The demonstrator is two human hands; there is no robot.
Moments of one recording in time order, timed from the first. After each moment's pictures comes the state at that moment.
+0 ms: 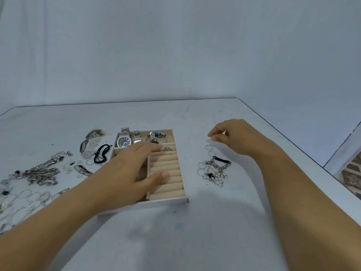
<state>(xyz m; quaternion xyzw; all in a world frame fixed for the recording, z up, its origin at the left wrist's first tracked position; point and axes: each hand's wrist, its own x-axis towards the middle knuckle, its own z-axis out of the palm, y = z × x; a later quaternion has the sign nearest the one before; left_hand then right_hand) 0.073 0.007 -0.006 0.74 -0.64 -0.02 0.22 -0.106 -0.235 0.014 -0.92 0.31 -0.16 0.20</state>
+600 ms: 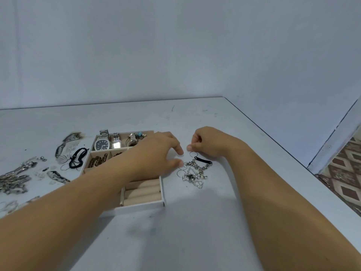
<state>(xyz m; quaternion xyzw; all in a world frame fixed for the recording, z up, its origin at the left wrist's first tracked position) 0.041 -0.101 0.000 0.72 -0.68 -0.03 0.15 -0.090 -0.249 -0.004 -0.90 0.33 -0.05 0.26</state>
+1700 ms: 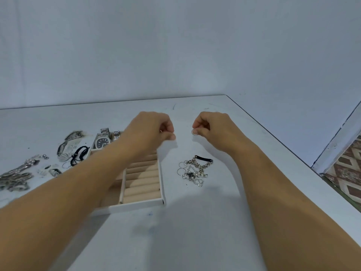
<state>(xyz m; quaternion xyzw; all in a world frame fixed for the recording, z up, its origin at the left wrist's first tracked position) 0.050 -0.110 0.025 0.76 -0.59 0.01 0.28 -0.105 -0.242 0.006 -0.88 0.28 -0.27 0.28</state>
